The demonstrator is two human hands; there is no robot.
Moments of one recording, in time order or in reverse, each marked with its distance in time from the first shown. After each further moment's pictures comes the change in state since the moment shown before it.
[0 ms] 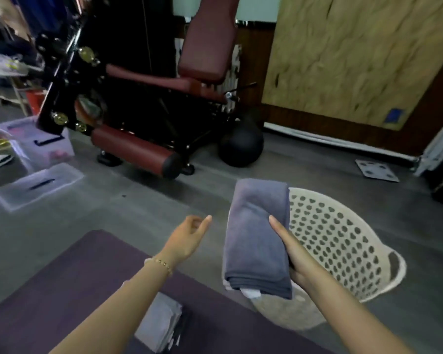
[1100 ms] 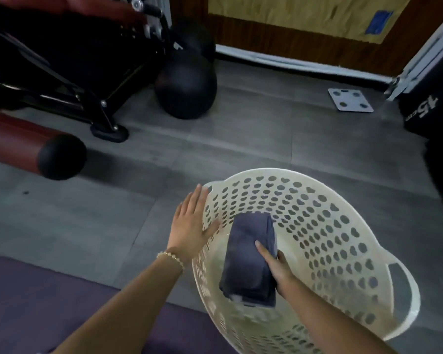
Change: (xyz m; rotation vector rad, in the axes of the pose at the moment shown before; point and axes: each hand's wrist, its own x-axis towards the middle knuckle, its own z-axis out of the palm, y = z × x) left_hand 0.250 -0.002 0.201 0.674 -0.189 0.353; right_hand 0.206 0.087 -0.217 -0.049 0.618 0.381
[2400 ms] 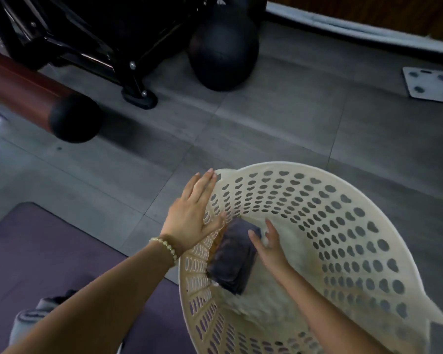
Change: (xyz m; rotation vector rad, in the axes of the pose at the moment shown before) left_hand 0.014 0.013 0.003 0.142 0.063 0.011; right_hand 0.051 -0.025 0.017 -0.476 -0.242 -0.296
